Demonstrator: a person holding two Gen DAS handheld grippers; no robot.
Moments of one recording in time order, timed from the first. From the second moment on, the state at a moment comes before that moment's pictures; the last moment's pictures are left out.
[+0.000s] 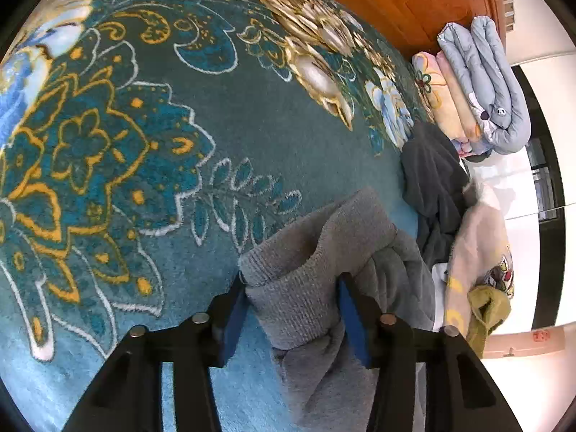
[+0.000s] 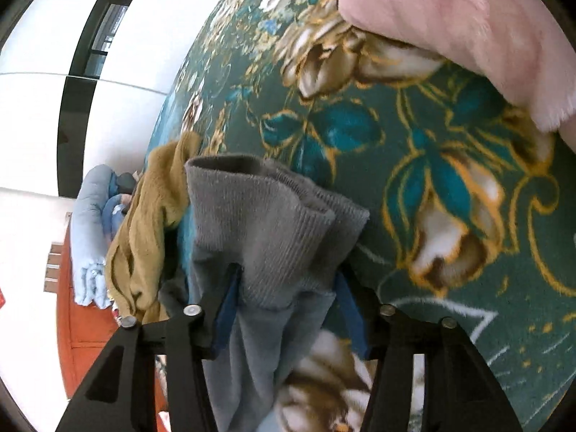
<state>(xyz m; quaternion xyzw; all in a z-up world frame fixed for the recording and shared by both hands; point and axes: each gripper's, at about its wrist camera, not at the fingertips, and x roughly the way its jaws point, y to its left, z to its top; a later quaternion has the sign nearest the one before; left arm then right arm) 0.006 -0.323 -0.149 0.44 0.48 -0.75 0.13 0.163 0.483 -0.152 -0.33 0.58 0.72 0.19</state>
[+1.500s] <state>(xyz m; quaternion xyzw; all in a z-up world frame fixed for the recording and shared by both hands) 0.064 -0.372 -0.124 0.42 0.51 -0.73 0.16 0.144 0.492 -0.128 -0.36 0.56 0.74 0.10</state>
